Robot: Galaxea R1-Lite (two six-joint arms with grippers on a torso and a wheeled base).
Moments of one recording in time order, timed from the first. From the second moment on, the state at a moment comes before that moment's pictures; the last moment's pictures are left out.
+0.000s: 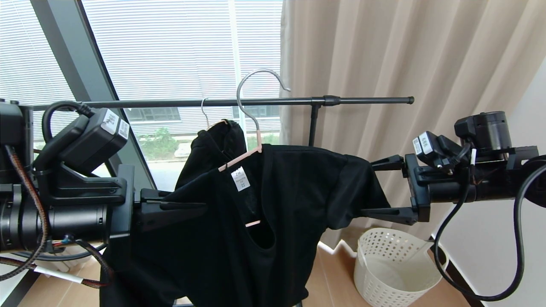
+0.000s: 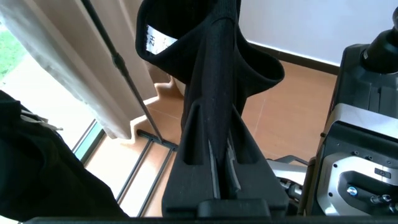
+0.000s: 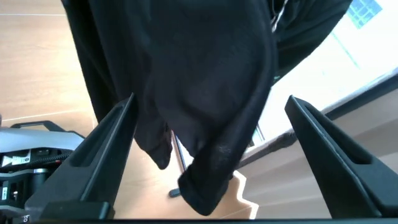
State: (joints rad) left arm -0.37 1.30 -0.81 -0.07 -0.67 0.37; right arm 0.15 1.74 -1.01 -0.04 0.93 -0.80
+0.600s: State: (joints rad) left arm -0.37 1.27 -0.78 -0.07 -0.66 0.37; right arm 0.04 1.81 -1.10 -0.04 0.93 -0.79
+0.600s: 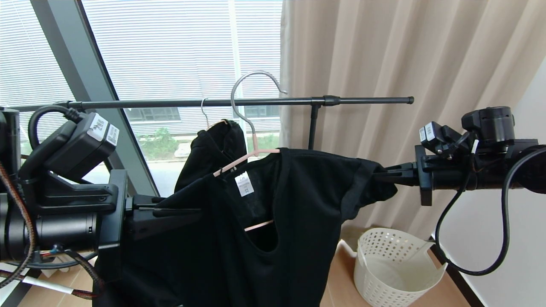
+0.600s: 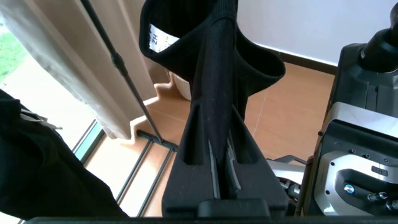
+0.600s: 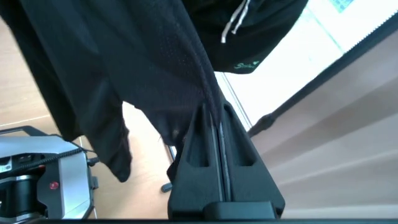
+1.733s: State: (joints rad) left arm -0.31 1.10 -0.68 -0.07 -0.66 0.32; right arm -0.02 1.87 -1.15 -0.02 0.93 -0.78
